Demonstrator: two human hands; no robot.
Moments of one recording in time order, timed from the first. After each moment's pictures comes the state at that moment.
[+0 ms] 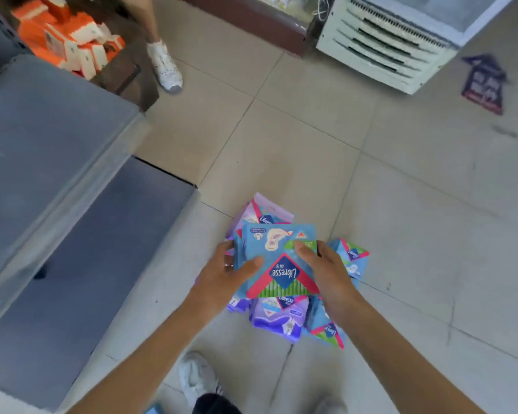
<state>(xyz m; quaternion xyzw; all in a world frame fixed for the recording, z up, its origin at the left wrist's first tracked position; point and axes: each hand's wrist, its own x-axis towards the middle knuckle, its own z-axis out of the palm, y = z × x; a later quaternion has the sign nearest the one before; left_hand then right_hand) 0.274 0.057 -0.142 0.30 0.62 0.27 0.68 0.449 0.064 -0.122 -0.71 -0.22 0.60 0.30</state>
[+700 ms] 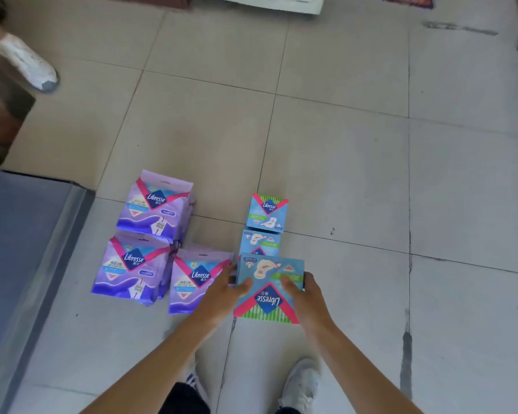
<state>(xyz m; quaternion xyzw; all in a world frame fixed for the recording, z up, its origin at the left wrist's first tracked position) 0.577 -0.045 -0.275 0.36 0.63 0.07 0.69 0.726 -0.098 -0.264 -0.74 -0.08 0.58 0.31</state>
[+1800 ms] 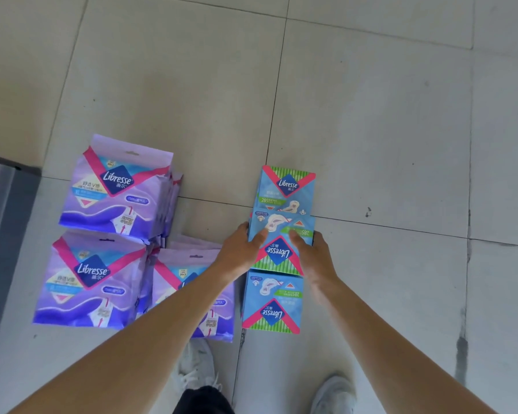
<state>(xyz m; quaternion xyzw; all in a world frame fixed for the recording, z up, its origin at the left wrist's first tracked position) 0.598 0.056 -0.475 0.50 0.61 -0.04 0.62 0.733 -0.004 -0.477 -0.78 -0.07 0.54 0.29</state>
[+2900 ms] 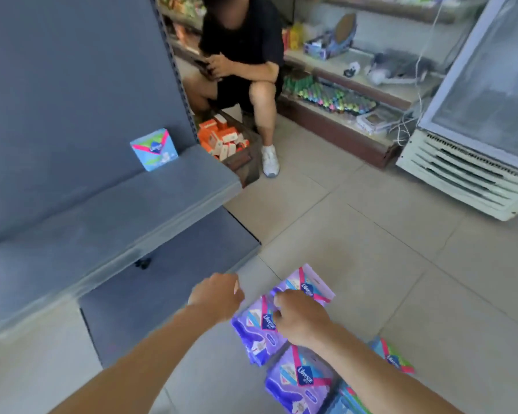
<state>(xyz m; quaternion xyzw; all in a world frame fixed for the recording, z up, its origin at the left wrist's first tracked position) 0.291 -0.001 -0.039 0.52 0.81 -0.06 0.24 0.456 0.045 -0.049 -0.43 -0.85 0.28 -0.12</state>
